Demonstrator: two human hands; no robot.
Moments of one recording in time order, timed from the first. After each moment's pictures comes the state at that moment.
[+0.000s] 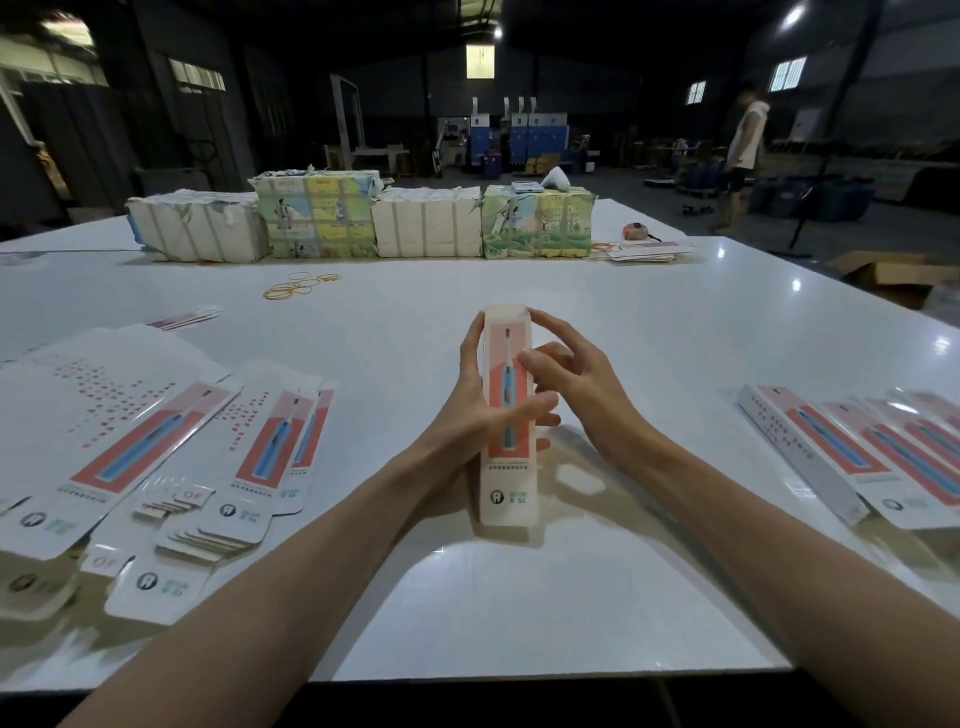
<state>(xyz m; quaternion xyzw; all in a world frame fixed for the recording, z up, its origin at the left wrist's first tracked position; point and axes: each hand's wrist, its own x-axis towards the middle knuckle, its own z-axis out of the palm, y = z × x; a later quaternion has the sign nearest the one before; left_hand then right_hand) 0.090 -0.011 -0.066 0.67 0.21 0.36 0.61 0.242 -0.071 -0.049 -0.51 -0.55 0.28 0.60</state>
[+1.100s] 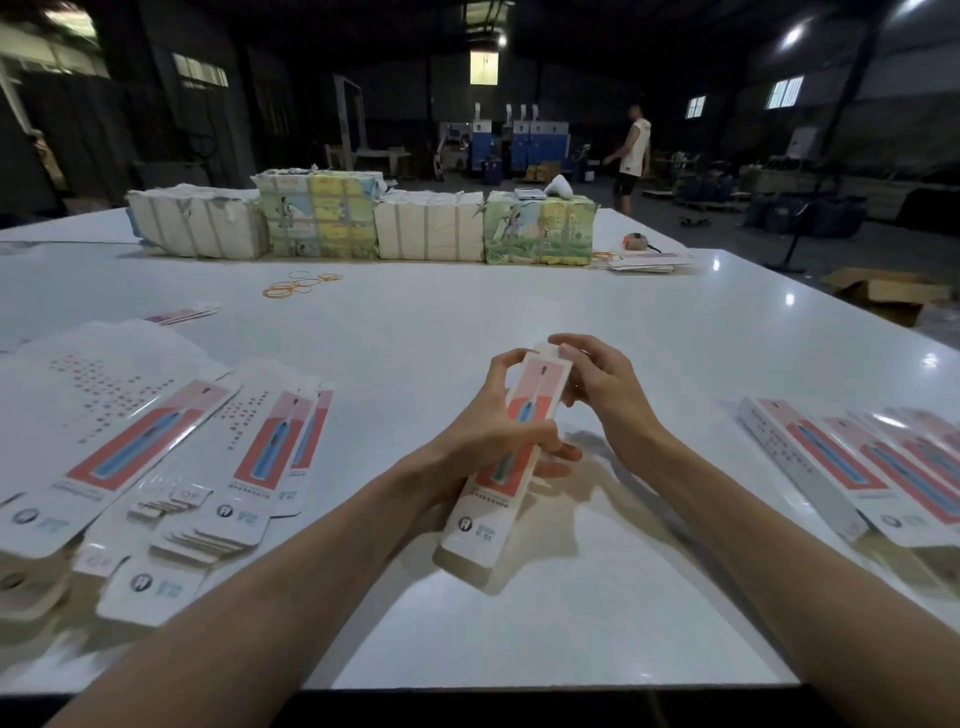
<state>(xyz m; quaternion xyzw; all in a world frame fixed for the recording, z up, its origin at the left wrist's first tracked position) 0.096 -0.009 -0.068 0.74 0.23 0.28 0.56 0.262 -0.065 -0.052 -0.57 -0.48 0.24 0.62</state>
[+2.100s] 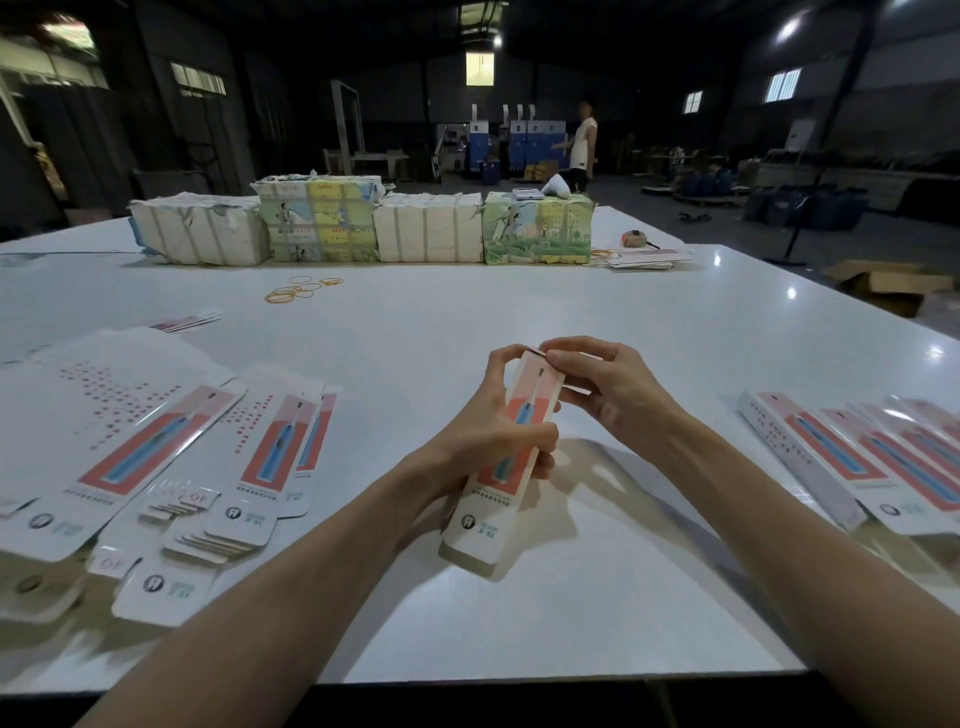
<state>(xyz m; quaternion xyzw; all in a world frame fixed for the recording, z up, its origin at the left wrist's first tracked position) 0.089 -0.009 -0.064 0.76 0.21 0.26 0.56 0.269 -0.072 -0.038 -0.49 -0.42 0.42 0.64</state>
